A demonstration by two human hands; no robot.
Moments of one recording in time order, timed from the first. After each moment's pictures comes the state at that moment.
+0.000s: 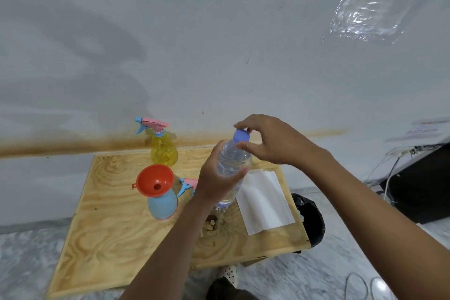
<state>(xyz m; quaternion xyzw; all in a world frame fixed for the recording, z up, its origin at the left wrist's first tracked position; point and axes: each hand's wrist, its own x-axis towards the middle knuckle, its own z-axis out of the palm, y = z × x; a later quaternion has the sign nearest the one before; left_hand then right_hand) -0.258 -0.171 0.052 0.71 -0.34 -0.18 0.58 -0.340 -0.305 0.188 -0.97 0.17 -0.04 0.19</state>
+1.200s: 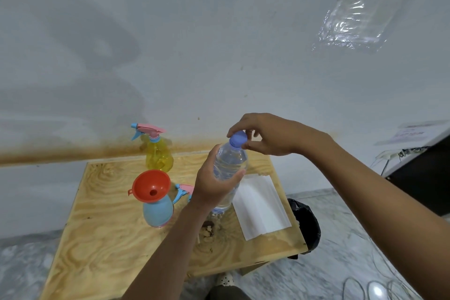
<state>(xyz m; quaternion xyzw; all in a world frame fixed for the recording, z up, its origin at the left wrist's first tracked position) -0.258 -0.170 0.049 0.67 -0.34 -0.21 0.62 -0.331 -0.321 0.209 -0.98 0.08 0.06 0.16</state>
